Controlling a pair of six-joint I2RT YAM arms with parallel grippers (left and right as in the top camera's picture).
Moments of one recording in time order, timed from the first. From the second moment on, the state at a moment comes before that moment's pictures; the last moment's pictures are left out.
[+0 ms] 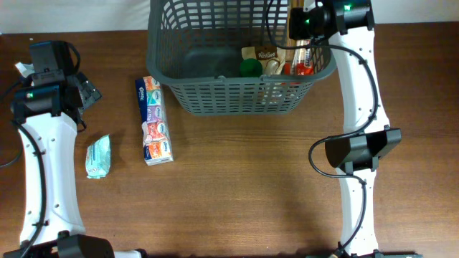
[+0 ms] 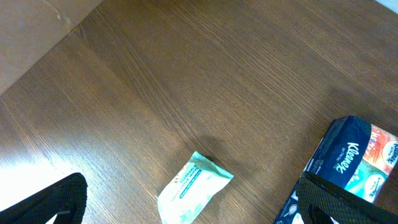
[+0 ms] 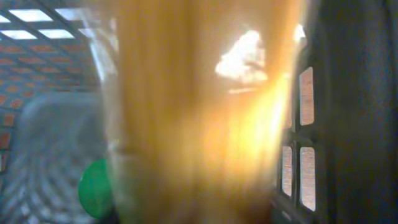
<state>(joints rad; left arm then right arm) 0.21 1.57 1.58 -1.03 -0.41 -0.42 0.16 2.47 2.88 -1.35 -0.04 0.16</state>
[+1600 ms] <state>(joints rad) 0.21 1.57 1.58 -1.03 -0.41 -0.42 -0.07 2.00 3.10 -1.58 0.47 0.29</state>
